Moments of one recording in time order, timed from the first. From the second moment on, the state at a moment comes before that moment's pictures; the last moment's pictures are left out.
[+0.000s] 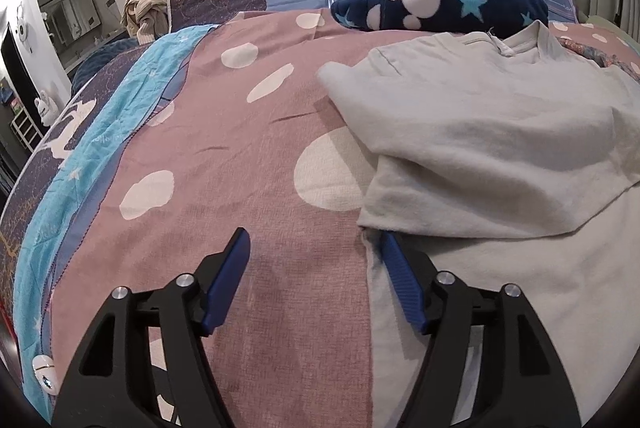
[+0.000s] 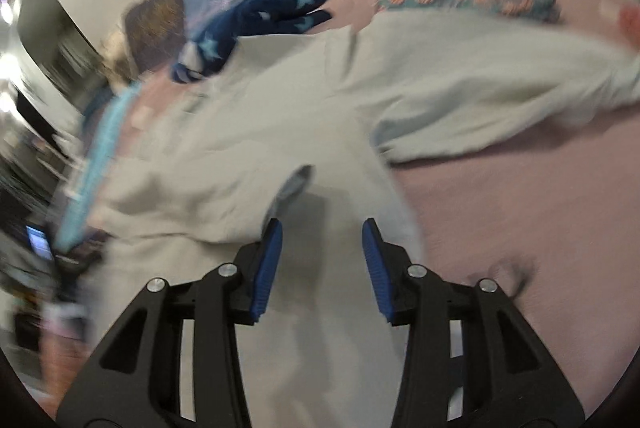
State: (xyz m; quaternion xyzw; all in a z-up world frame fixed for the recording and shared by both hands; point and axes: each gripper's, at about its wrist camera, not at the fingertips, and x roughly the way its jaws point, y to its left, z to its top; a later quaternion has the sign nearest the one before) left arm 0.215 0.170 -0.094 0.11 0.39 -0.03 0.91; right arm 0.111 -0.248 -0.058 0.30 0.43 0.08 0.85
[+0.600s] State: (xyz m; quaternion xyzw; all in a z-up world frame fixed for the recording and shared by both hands) left arm 0.219 0.153 -0.088 0.13 0.37 -0.04 0.92; right arm 0.183 -0.219 0.011 0.25 0.28 0.09 0.92
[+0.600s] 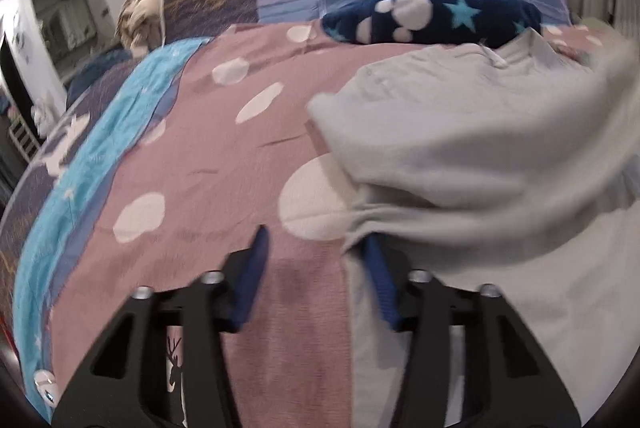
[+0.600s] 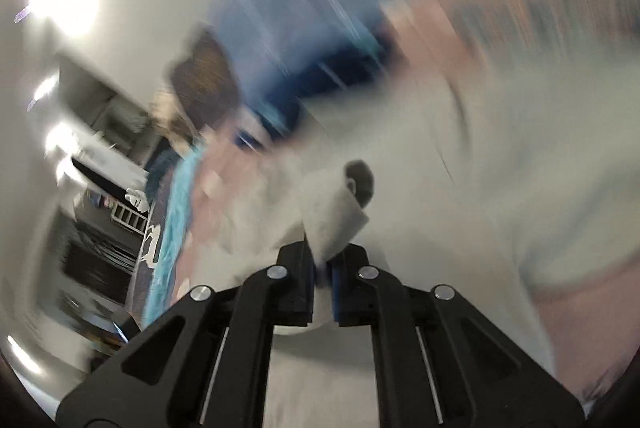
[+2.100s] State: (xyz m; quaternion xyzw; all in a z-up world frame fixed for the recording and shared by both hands) left arm 0.221 0.147 -0.093 0.15 0.37 -0.02 0.92; right arm 0.245 -0.234 -0.034 0.07 0.36 -0.07 0.93
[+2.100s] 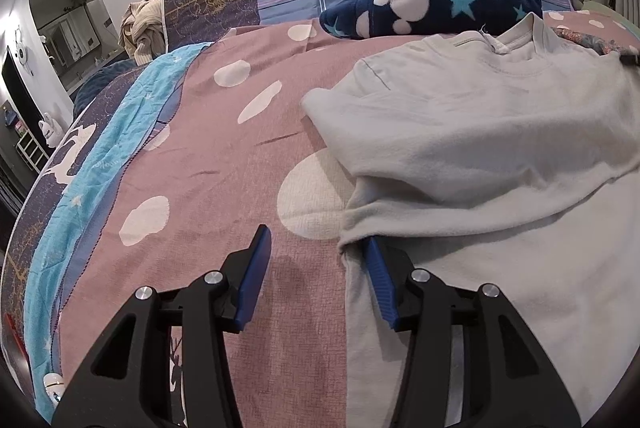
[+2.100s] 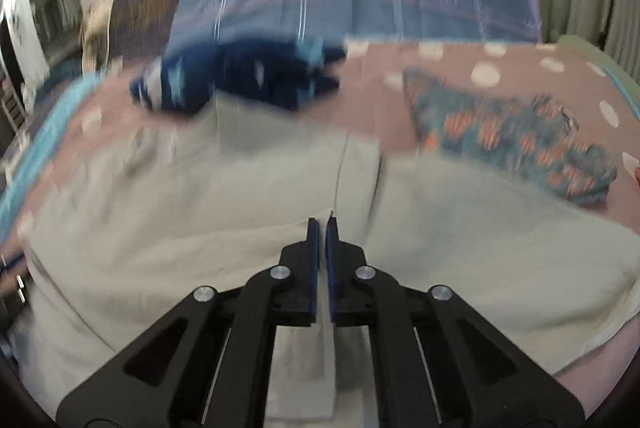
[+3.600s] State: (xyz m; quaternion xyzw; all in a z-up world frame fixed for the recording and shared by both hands) left arm 0.205 0.177 -0.081 0.06 0.34 -0.02 0.94; right arm 0.432 0.158 -0.061 -0.05 0.47 0.25 0.85
